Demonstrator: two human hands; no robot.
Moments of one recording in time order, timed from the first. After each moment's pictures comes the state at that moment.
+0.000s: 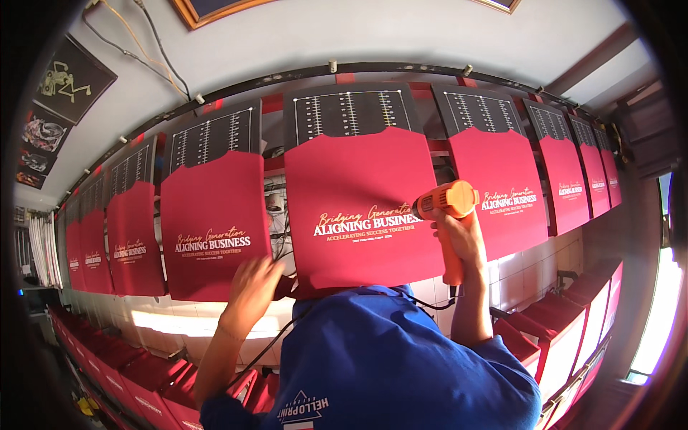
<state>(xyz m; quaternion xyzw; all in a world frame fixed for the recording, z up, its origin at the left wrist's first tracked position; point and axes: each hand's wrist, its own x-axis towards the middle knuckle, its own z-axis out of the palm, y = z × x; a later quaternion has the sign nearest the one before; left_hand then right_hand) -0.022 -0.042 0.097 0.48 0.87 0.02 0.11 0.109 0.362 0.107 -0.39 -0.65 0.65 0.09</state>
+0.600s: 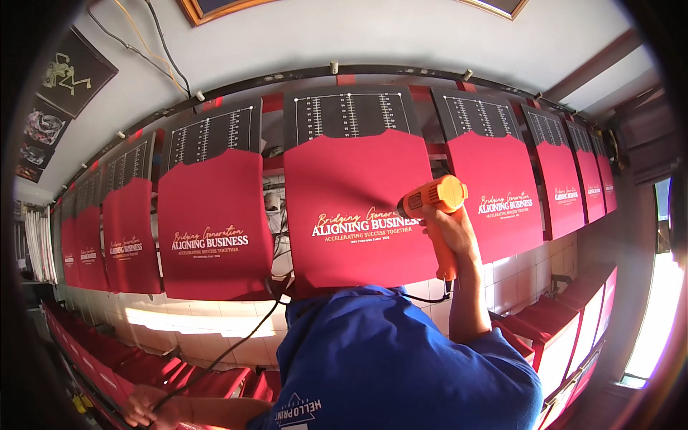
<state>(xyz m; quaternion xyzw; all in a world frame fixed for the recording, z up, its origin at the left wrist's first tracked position) 0.053 -0.207 0.149 0.01 0.96 0.25 -0.13 0.091 0.366 0.100 -0.36 -0.65 0.67 0.06</state>
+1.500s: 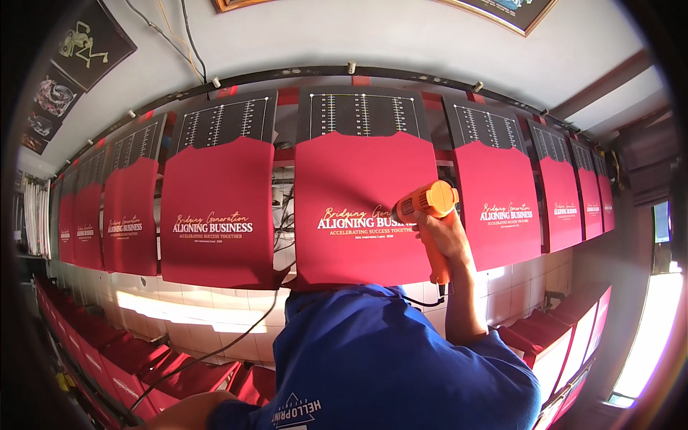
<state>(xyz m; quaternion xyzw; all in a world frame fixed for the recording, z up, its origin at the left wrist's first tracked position) 0.072 -0.368 0.248 -0.20 0.76 0.08 -0.61 0.086 0.343 0.098 -0.30 -0.69 0.66 0.02</state>
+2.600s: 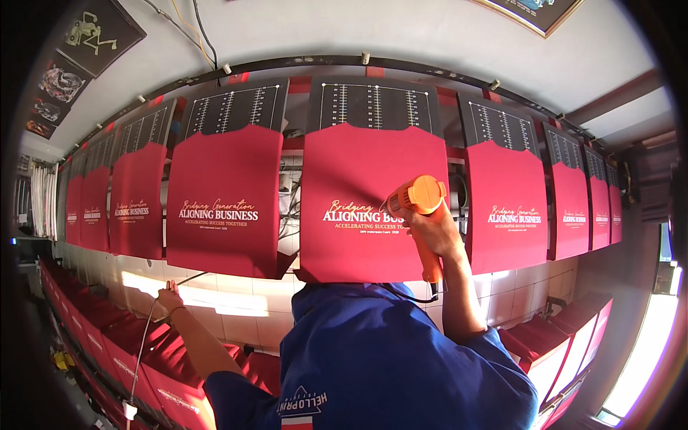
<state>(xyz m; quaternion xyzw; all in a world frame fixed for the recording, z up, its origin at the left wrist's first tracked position) -0.017 -0.514 -0.115 -0.44 0.60 0.64 -0.18 0.057 0.321 0.118 -0.24 -0.71 0.66 -0.05</state>
